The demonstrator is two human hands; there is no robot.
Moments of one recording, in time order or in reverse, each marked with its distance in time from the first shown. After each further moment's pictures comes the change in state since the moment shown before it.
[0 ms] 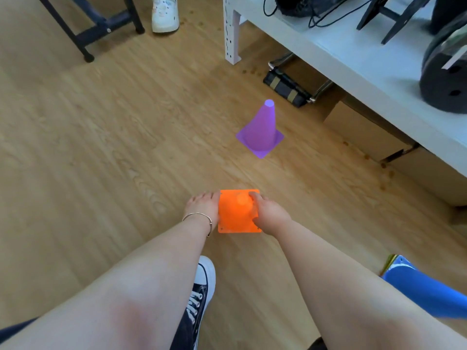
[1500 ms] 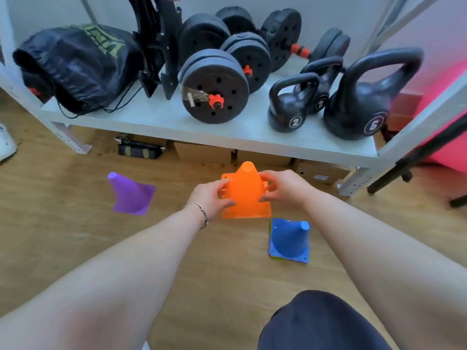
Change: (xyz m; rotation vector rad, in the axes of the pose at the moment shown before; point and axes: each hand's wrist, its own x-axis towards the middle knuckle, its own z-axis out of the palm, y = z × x) left_hand -0.064 0.327 -0.124 -0.449 -0.007 0.637; right_hand -0.273 0.238 -0.161 0.349 0.431 0.320
